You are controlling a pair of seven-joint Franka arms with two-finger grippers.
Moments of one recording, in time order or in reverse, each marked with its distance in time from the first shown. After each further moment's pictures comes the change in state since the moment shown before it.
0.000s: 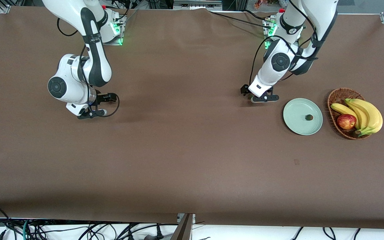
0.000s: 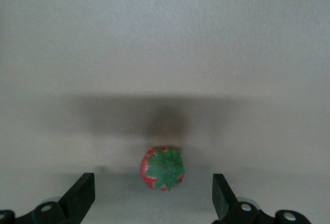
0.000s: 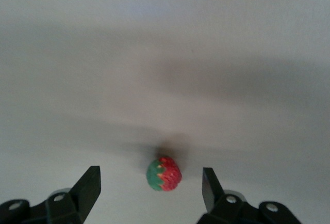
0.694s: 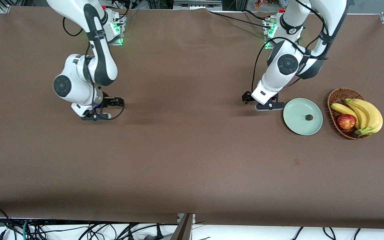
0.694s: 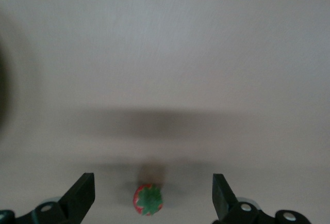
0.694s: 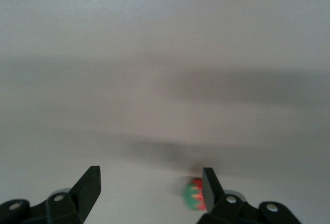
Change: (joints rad) left arm 0.029 -0.061 0.002 0.112 0.000 -0.111 0.018; right arm -0.001 -0.029 0.016 0.059 0.024 0.030 0.101
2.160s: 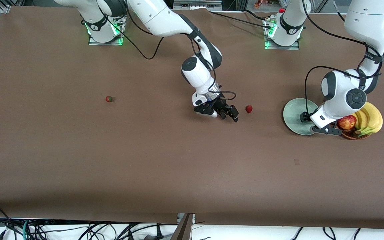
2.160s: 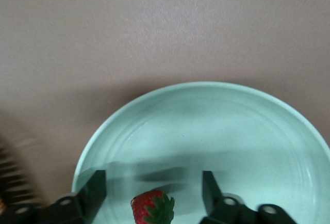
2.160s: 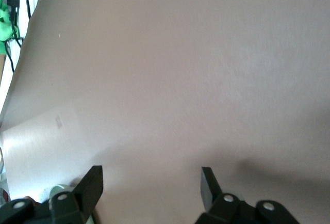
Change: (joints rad) left arm 0.046 0.206 0.483 0.242 0.028 -0.087 0.732; right arm 0.047 0.619 0.651 0.931 0.088 0.693 1.259
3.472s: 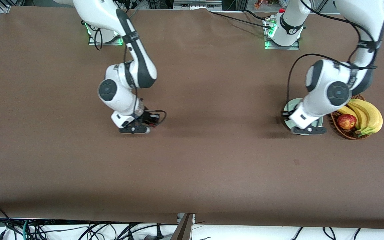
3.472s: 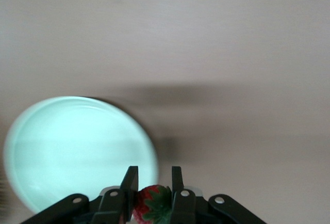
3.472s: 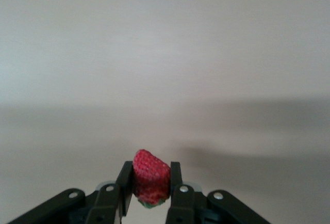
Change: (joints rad) left arm -0.073 -0.128 -0.127 0.154 0.001 -0.326 -0.298; right arm -0.180 -0.422 -0.199 -0.514 -0.002 -0.511 -0.781
